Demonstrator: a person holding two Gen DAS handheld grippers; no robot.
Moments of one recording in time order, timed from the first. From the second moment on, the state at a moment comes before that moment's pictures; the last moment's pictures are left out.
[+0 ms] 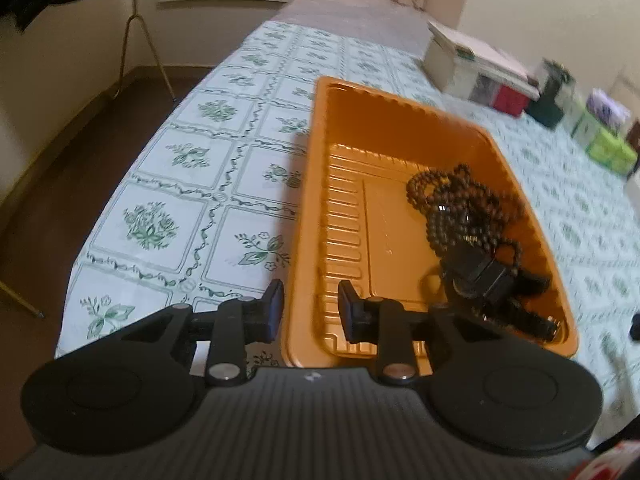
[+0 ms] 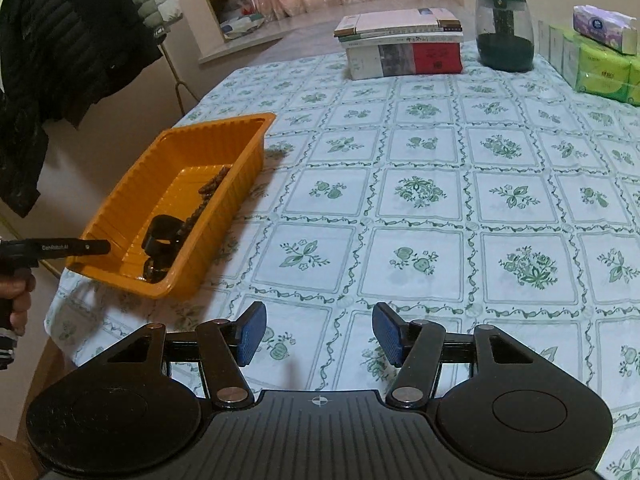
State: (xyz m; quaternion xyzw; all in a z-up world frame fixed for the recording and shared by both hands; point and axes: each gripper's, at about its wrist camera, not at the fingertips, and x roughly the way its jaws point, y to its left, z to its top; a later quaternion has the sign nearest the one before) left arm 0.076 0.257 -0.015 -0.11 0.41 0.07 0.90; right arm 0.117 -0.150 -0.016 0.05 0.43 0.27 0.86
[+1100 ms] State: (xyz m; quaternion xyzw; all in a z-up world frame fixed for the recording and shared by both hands) left arm -0.004 0.114 0.029 -0.03 0.37 0.06 0.93; right arm 0.061 -0.157 -0.013 0.04 0.42 0.23 0.88
